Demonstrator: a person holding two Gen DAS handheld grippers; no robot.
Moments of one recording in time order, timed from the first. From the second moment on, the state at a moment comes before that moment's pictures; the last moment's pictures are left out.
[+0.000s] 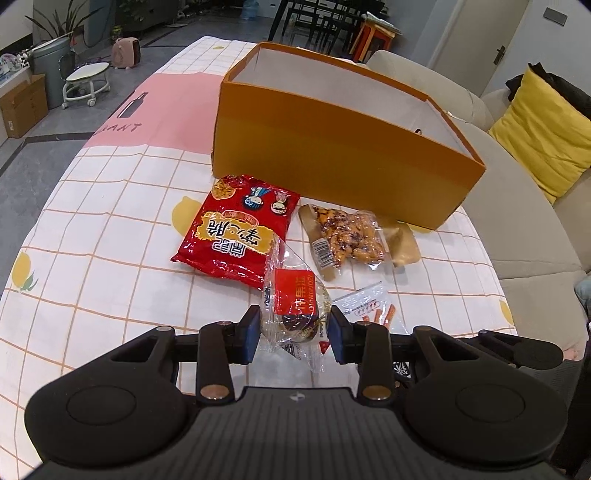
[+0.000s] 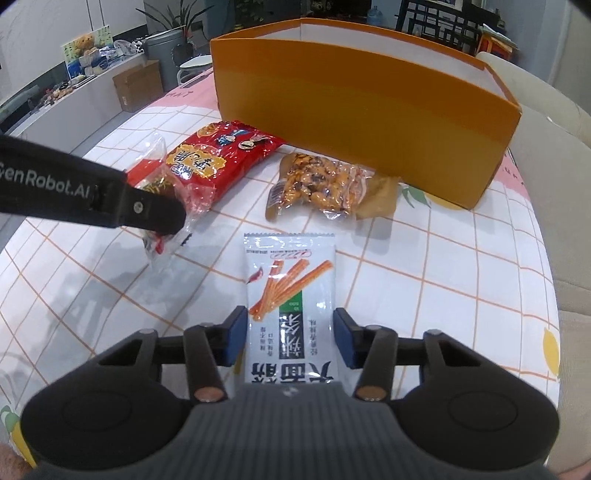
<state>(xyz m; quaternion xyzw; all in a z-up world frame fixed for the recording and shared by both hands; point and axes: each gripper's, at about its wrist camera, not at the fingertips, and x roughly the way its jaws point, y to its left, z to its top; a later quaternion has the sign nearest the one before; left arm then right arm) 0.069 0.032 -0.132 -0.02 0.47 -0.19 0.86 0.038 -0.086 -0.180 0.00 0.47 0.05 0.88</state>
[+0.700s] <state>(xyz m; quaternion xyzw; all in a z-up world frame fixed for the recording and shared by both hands) 0.067 0.014 -0.066 0.01 0.41 -0.20 0.89 0.025 -0.124 -0.071 0.06 0.36 0.01 0.93</state>
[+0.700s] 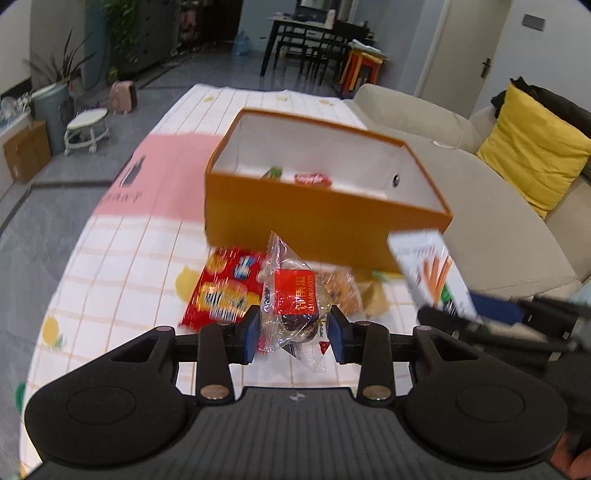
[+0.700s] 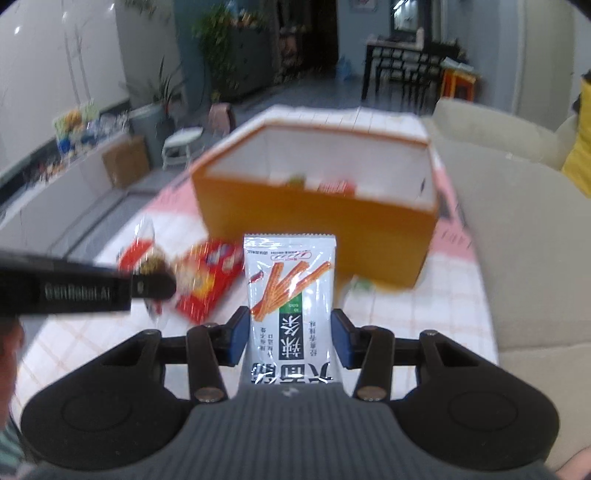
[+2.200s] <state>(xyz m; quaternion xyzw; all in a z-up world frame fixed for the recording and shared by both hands) 0.317 -0.107 -0.108 0.15 0.50 -0.24 0.82 0.314 -0.217 -0.102 0.01 0.48 0.01 0.88</state>
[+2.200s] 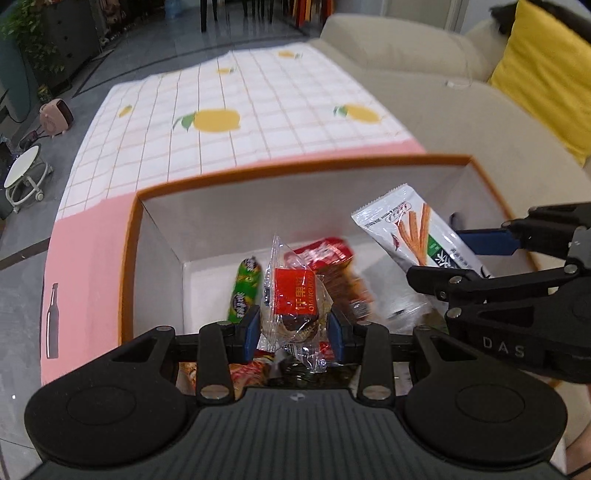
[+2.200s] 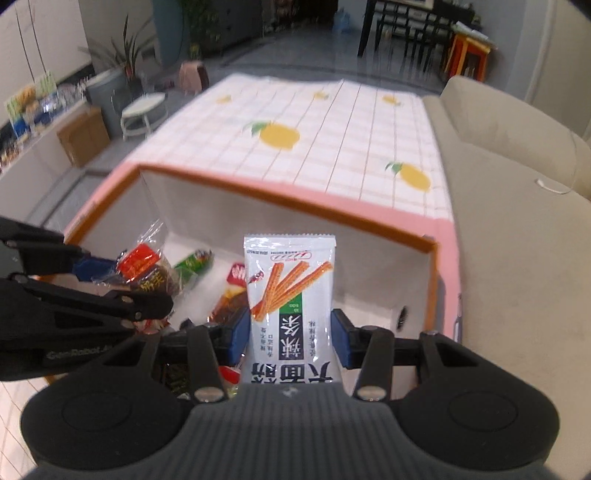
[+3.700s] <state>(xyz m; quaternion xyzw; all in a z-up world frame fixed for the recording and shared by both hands) 0.279 -0.083 -0.047 0.17 0.46 -0.20 0.85 0.265 -0.221 -0.048 0.04 0.44 -0.05 0.89</state>
